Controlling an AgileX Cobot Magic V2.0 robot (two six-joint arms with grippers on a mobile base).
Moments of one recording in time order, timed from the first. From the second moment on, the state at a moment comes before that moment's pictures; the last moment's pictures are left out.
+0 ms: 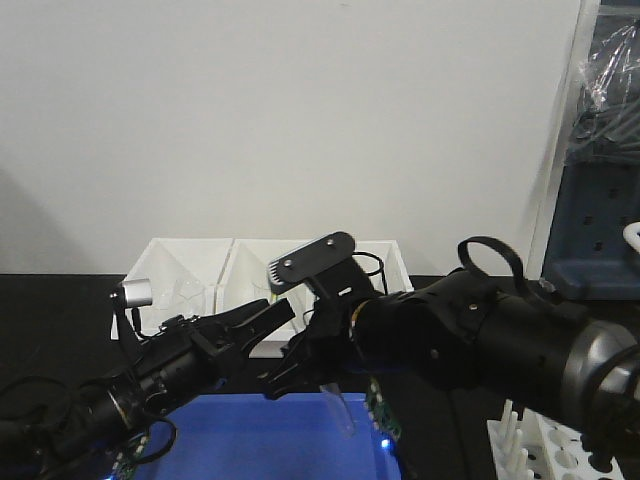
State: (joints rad) left arm -0.33 1.82 -0.94 0.69 -1.14 -1.06; right arm 0.57 1.76 -1.43 -0.13 0.41 -0.01
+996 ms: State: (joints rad) left arm -0.32 1.82 -0.94 0.69 -1.14 -1.06; right arm 0.03 1.37 -0.60 -0.08 -0.63 0.01
